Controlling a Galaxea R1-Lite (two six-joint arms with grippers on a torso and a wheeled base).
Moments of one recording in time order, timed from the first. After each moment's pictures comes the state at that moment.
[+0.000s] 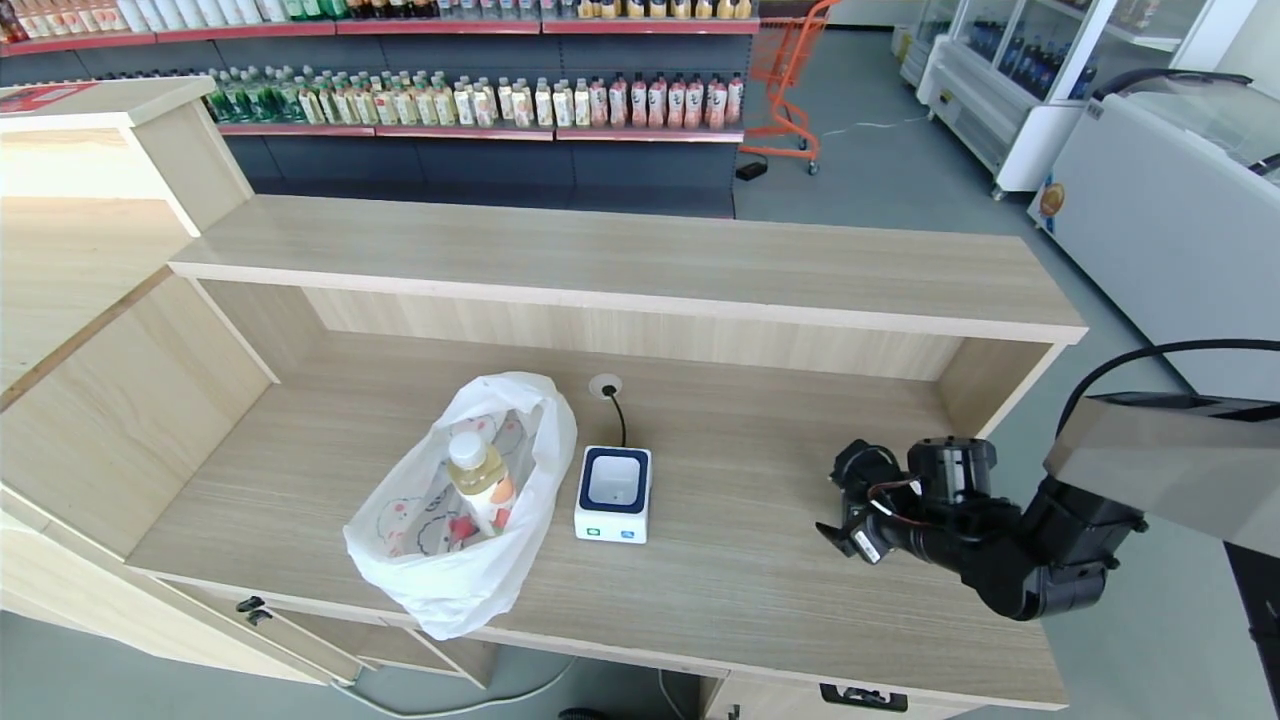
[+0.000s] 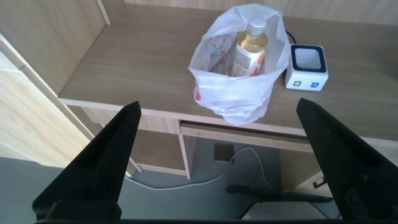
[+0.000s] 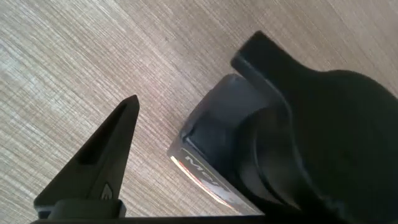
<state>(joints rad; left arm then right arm) 0.00 0.00 0.00 0.00 0.00 0.00 0.18 2.37 -0.83 -1.02 0.07 -0.59</state>
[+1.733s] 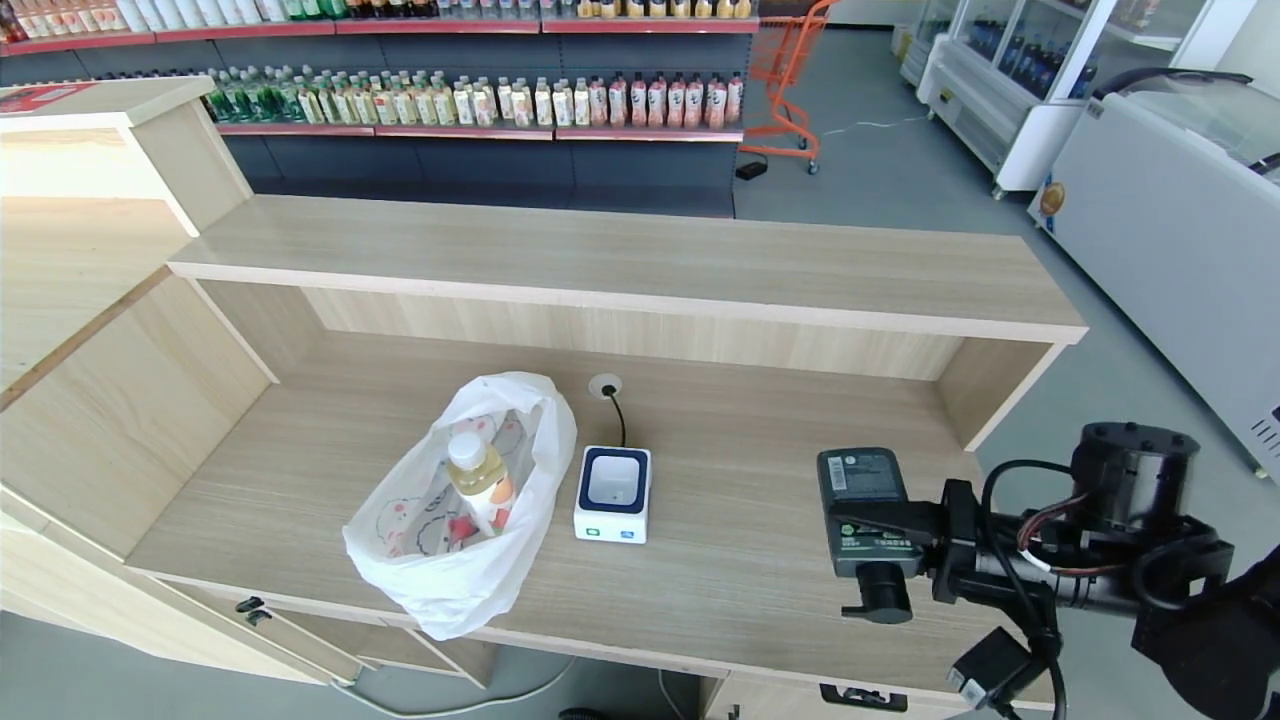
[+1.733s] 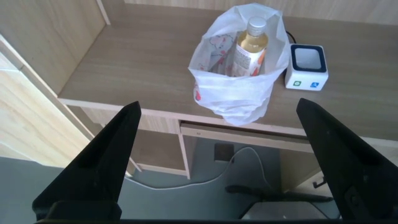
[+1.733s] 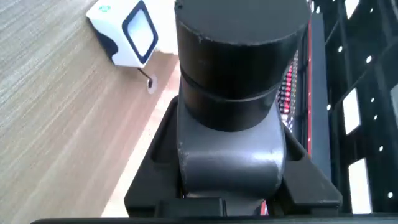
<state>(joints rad) 0.00 0.00 0.00 0.00 0.00 0.00 0.21 1.89 -0.37 -1.24 0.93 -2.19</state>
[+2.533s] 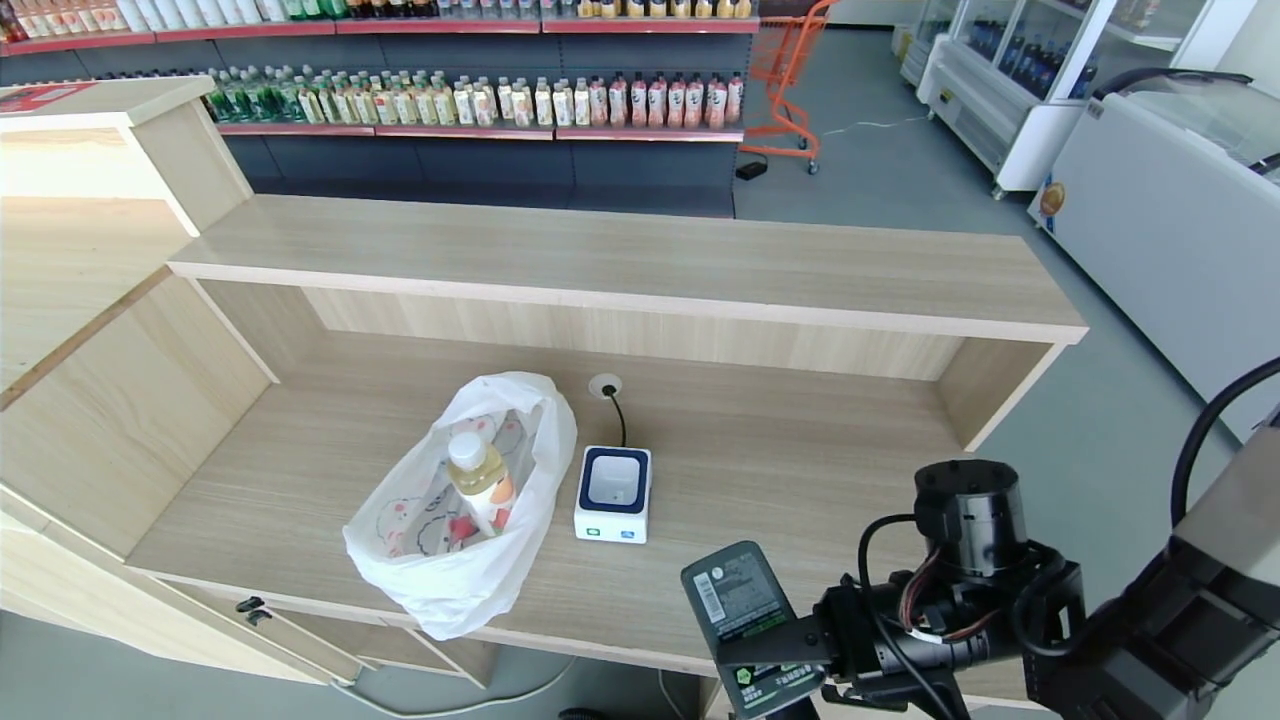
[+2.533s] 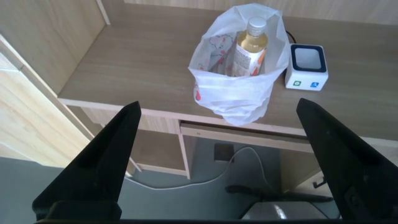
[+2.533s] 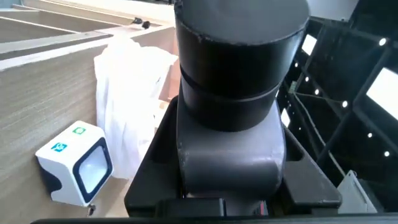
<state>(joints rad) 0.00 0.00 0.00 0.00 0.00 0.00 0.53 1.98 -0.46 -1.08 1.04 -2.45</state>
